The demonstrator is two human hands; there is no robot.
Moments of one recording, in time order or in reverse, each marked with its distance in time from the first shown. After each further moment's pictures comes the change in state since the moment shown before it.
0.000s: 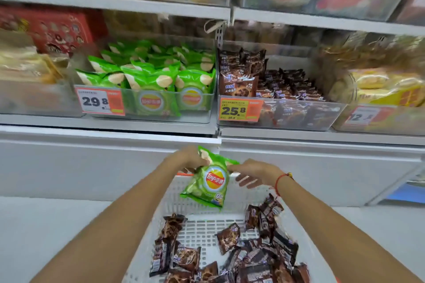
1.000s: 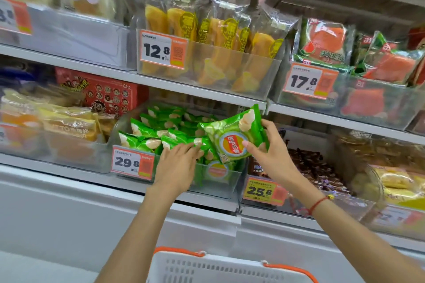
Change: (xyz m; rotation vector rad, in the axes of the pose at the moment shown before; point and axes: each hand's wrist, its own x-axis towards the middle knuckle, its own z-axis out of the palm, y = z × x) left_hand -0.041 -0.002 -0.133 0.370 0.880 0.400; right_hand -0.066 -0.179 -0.061 -0.045 0.706 -1.054
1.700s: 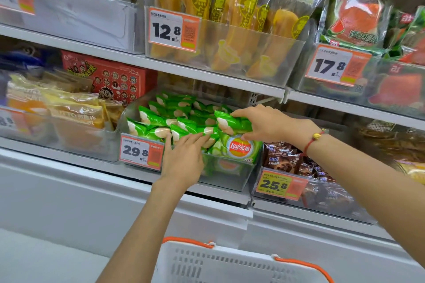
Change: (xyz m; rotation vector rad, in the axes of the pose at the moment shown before) left_hand -0.004 -0.003 -0.001 0.059 0.020 -0.062; right_hand 0.073 -0.035 0.017 -0.940 -0.567 -0.180
